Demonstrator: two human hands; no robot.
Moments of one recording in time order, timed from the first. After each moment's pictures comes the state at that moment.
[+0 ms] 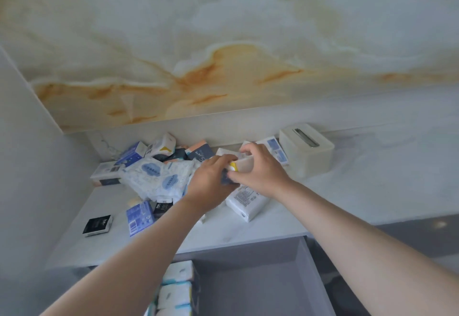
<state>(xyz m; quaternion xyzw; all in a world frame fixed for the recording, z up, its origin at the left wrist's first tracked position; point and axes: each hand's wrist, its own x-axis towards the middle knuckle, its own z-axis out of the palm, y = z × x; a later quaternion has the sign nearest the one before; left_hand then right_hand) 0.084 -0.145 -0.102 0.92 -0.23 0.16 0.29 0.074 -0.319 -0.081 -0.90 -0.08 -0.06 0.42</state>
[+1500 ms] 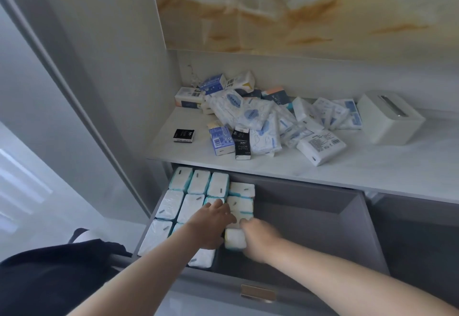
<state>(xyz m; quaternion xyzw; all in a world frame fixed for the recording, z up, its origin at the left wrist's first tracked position) -0.137 0.041 -0.237 0.96 -0.23 -0.16 -0.06 -0.127 -0.132 -0.249 -0.94 -0.23 0.25 0.05</state>
